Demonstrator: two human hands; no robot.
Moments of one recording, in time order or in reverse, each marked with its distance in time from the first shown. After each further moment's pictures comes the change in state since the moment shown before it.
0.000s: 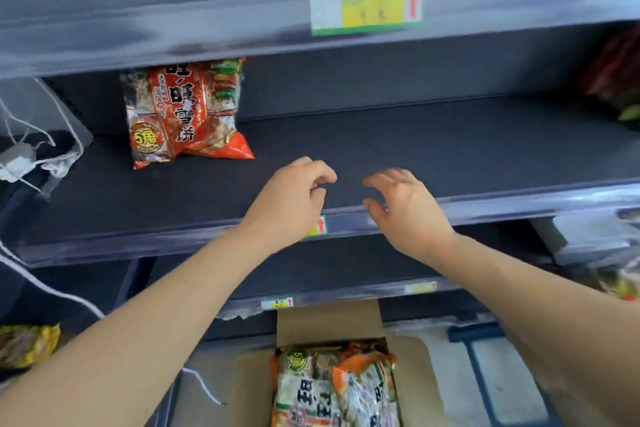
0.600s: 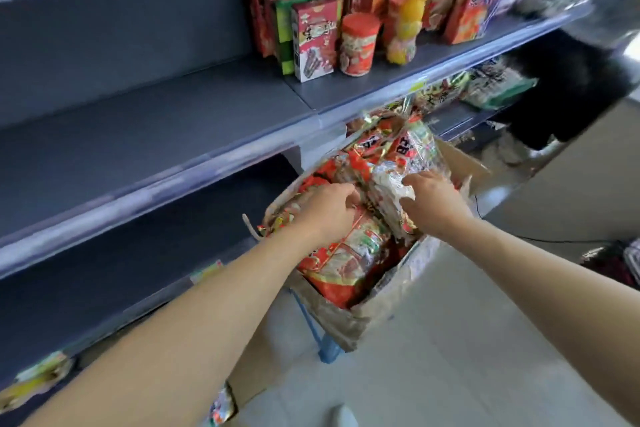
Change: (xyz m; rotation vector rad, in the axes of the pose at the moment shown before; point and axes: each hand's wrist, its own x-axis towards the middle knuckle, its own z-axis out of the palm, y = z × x) left_hand 0.020 0.417 0.339 -0.081 -0.611 0.221; right_hand -0.300 0.418 -0.175 -0.143 -0.072 0.753
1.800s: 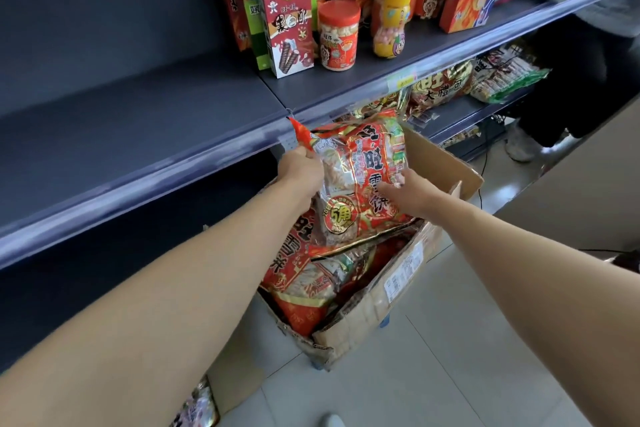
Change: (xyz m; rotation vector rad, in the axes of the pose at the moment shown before) left_hand 0.111 0.001 0.015 -0.710 0.459 -0.480; right_hand 0.077 0.048 0.015 0.516 -0.249 0.208
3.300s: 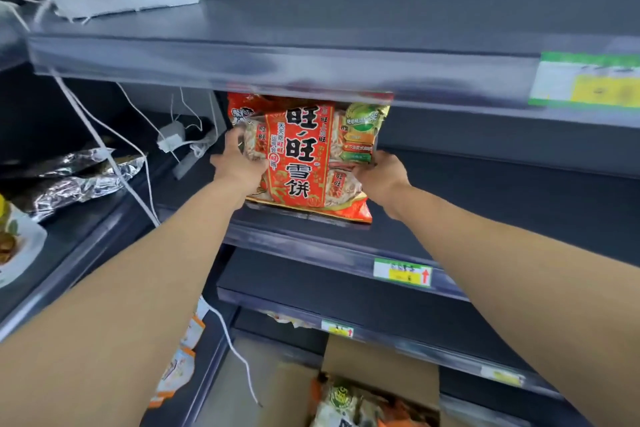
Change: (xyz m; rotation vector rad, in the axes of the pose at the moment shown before) left_hand -0.030 -0.228 -0.830 -0.099 0.860 -0.106; right_hand -0.207 -0.610 0.526 0.095 -0.332 -0.709
